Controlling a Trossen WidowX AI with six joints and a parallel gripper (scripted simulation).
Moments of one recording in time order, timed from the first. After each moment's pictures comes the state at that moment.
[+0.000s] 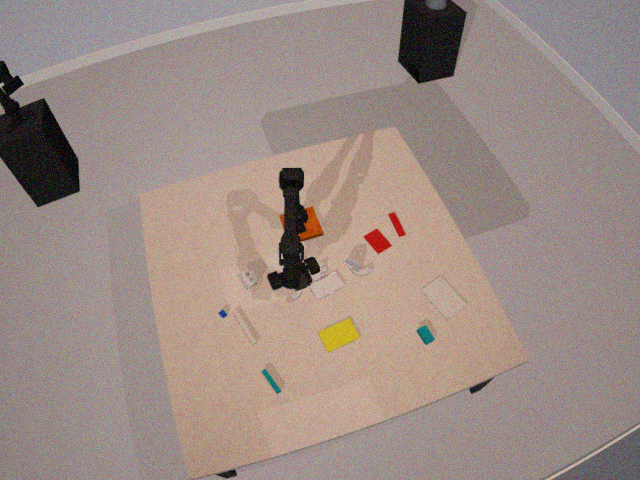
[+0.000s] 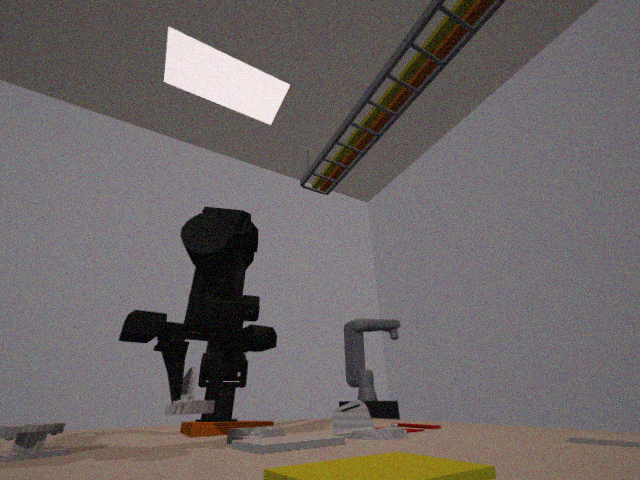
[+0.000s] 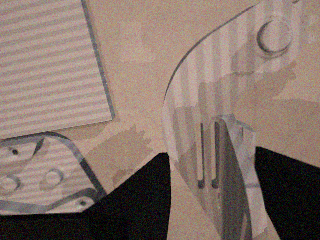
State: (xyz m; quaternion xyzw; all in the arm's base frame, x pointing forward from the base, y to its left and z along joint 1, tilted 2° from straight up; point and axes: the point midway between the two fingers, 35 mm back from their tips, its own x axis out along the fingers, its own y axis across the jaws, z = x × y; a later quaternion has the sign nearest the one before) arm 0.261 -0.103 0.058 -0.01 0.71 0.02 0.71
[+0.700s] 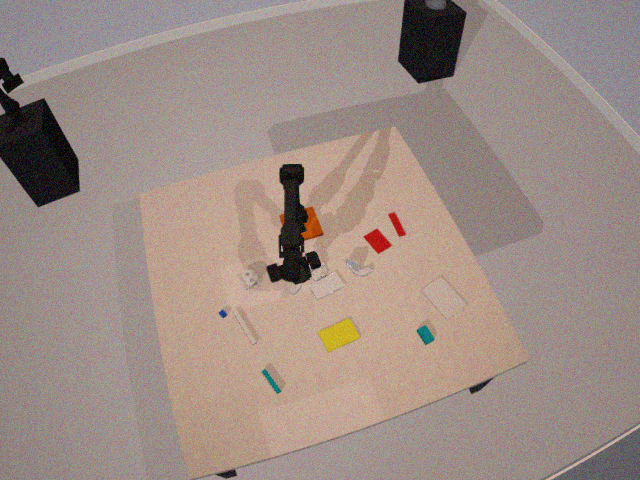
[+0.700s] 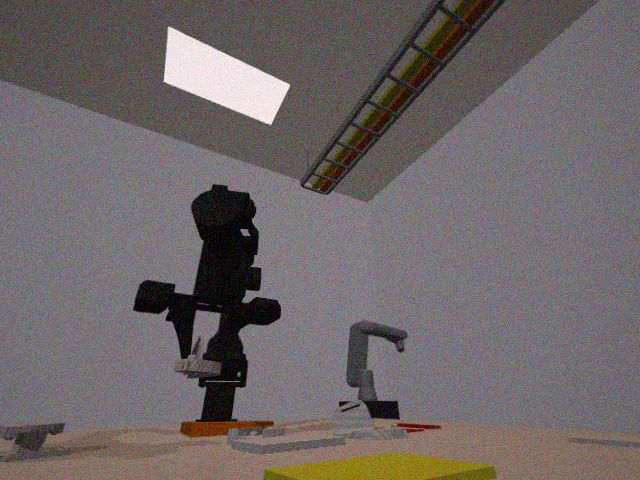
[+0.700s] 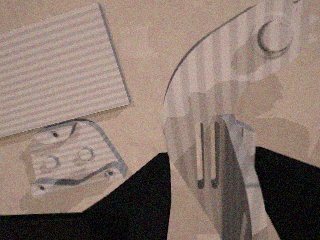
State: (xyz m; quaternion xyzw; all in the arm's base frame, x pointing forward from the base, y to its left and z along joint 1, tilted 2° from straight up) arm 0.258 -0.100 0.098 0.01 0.70 -0.01 0.71
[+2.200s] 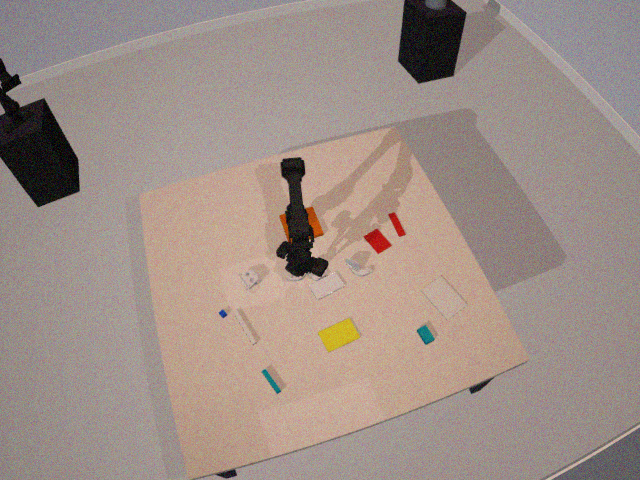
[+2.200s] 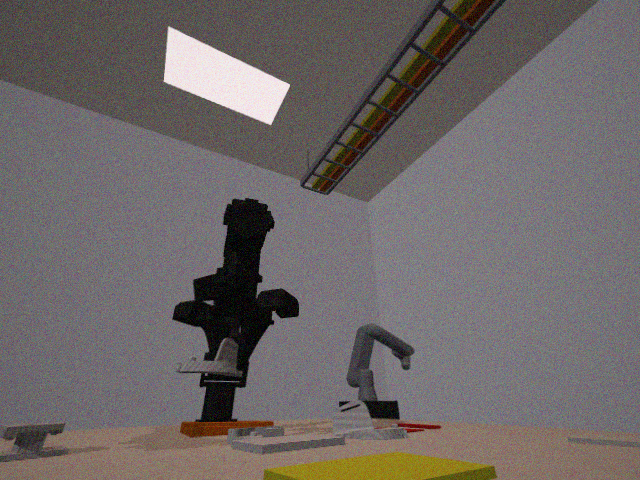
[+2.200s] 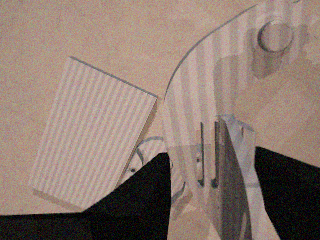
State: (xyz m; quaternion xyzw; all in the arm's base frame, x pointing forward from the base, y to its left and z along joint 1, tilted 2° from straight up) arm 0.241 -0.061 0.102 0.31 0.64 -0.30 0.64
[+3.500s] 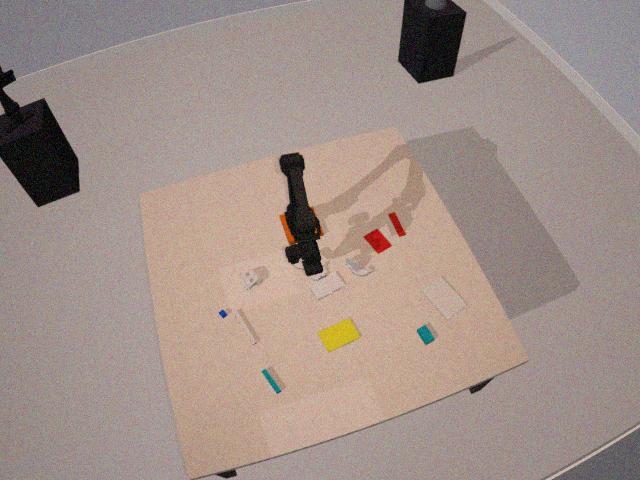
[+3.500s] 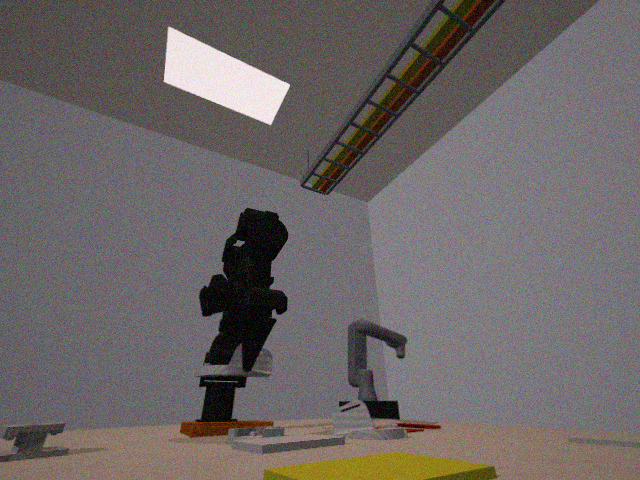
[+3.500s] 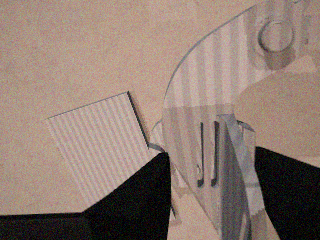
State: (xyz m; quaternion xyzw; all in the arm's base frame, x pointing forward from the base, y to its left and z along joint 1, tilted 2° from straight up) arm 0.221 -0.032 0.103 0.53 0.48 -0.52 0.48
